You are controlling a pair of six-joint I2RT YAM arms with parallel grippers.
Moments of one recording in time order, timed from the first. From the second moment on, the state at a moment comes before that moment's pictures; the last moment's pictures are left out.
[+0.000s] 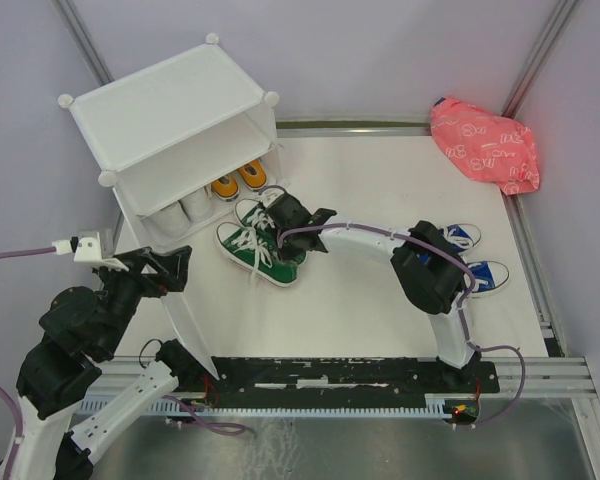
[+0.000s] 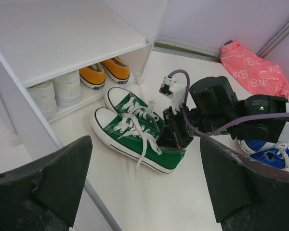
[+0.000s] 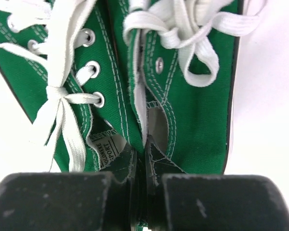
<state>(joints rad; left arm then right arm) -0.65 0.35 1.09 -0.84 -0.44 -0.39 0.88 2.04 1.52 -0.41 0.05 0.30</state>
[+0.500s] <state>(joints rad) -0.65 0.36 1.10 -0.84 -0.43 -0.39 0.91 1.98 1.52 -0.41 0.08 0.21</state>
